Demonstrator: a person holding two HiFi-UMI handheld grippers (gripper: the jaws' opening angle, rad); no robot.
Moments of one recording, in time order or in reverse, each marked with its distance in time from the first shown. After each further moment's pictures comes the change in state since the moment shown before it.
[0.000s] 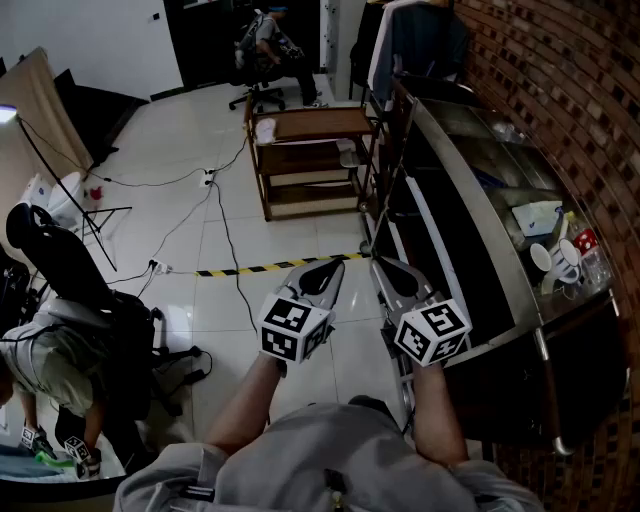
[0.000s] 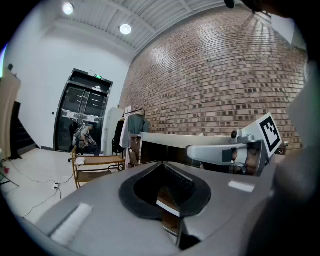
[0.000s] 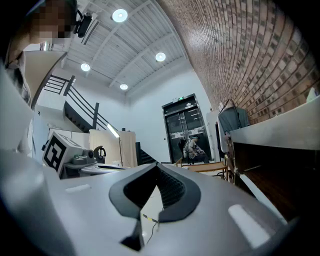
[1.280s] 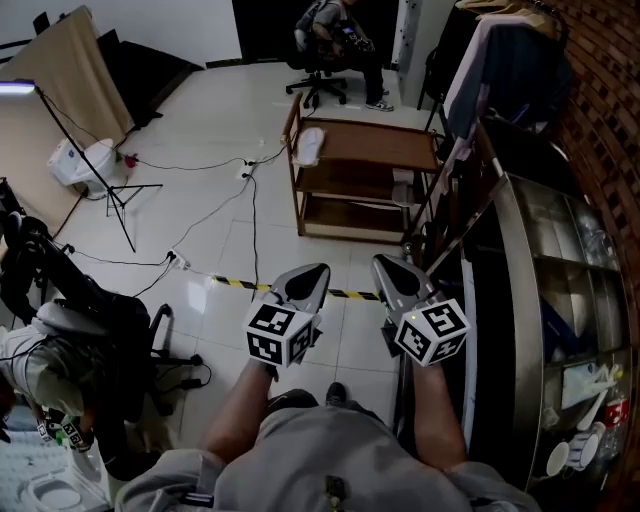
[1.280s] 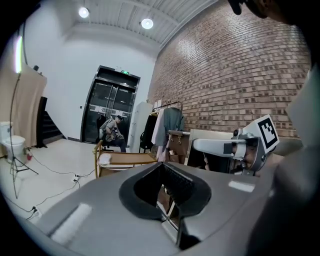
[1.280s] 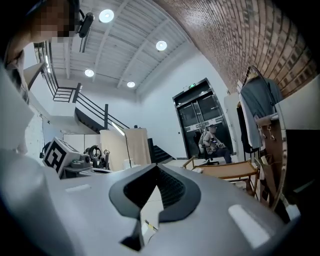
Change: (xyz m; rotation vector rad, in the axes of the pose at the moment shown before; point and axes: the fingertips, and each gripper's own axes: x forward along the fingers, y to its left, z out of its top) left arm 0.177 0.272 0.023 -0.127 0.032 0.295; right arm 0.303 -0.167 0.020 0.032 0.072 0.238
